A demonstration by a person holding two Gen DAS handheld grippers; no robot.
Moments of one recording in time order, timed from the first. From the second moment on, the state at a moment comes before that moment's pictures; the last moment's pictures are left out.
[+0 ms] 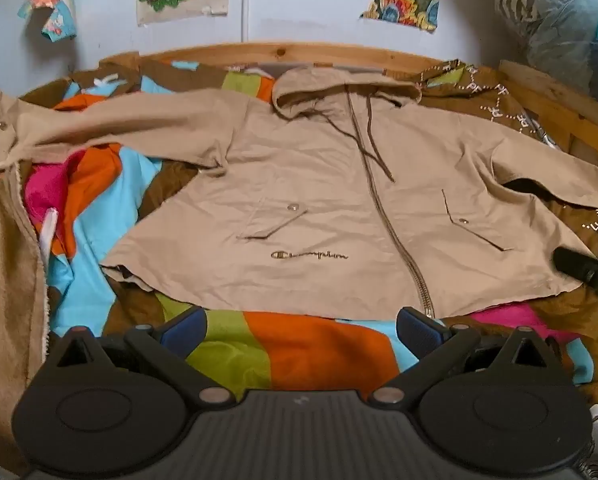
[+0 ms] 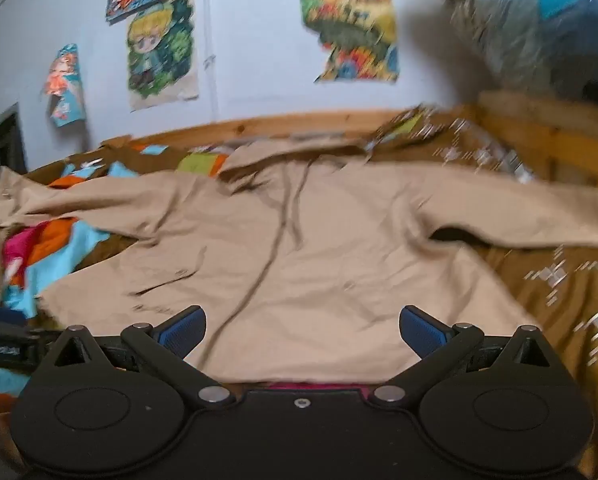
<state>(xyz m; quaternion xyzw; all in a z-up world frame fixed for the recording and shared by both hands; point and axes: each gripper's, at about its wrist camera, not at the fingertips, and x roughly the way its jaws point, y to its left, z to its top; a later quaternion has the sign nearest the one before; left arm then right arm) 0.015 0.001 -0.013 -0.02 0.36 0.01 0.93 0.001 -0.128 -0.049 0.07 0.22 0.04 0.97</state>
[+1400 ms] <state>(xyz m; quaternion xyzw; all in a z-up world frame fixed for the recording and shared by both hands) 0.210 -0.154 -0.035 -0.03 0.38 -0.21 0.90 0.141 -0.402 -0.076 -0.20 0.34 -0.34 0.86</state>
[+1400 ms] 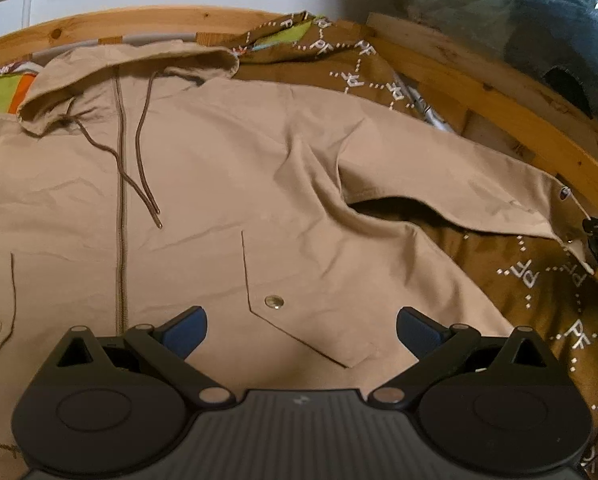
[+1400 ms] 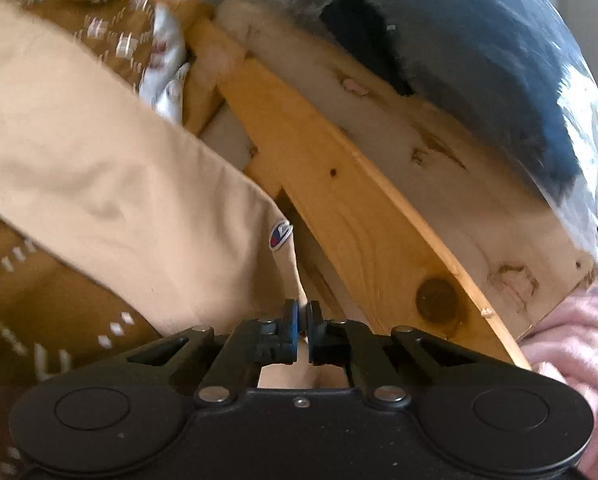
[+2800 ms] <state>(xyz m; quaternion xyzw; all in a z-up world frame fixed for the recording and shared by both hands) 0.241 0.057 0.049 -0.11 0.28 -0.06 0.95 0.270 -0.261 0.033 0.05 0.22 0.12 0.97</state>
